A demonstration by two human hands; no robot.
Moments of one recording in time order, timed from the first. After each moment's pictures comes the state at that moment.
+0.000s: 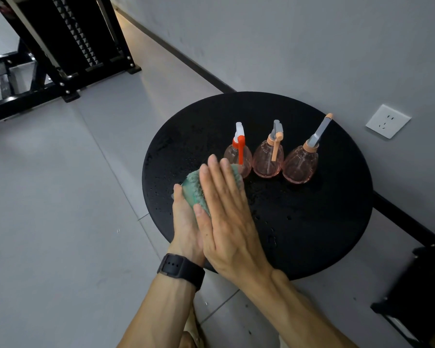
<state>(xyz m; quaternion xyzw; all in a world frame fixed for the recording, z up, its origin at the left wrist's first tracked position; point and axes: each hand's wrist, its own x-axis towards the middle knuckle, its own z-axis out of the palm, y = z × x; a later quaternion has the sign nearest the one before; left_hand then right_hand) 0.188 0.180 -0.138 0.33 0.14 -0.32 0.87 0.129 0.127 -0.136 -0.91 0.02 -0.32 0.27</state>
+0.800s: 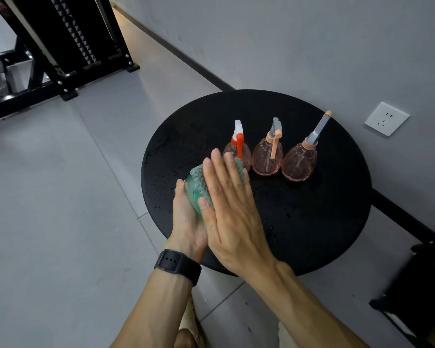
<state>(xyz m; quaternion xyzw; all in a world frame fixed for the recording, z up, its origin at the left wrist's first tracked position) 0.193 0.175 -0.131 0.32 0.16 -0.35 0.87 0.128 0.119 -0.129 -0.92 0.02 -0.30 0.25</state>
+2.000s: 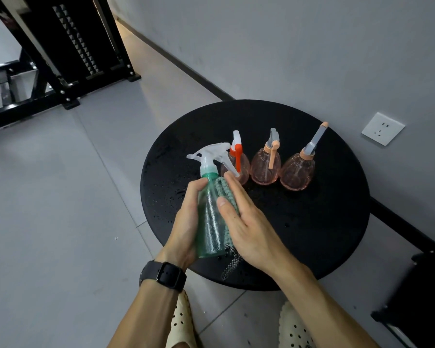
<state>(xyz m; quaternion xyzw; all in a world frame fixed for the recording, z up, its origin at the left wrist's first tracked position) 0.195 0.186 -0.120 0.56 0.00 -0.40 0.73 0.120 0.085 -0.113 -0.81 0.12 -0.03 0.58</state>
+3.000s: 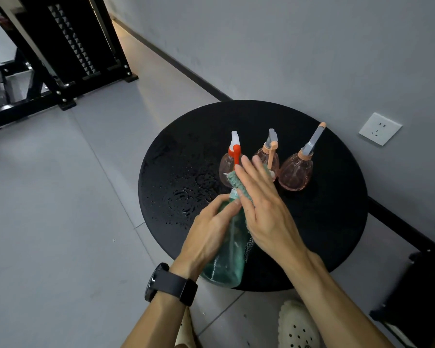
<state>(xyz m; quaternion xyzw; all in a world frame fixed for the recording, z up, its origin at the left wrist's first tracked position) 0.176 0.176 -0.122 0.75 -0.14 -0.31 0.56 0.131 0.049 -0.142 -0.91 0.05 -0.24 0.32</state>
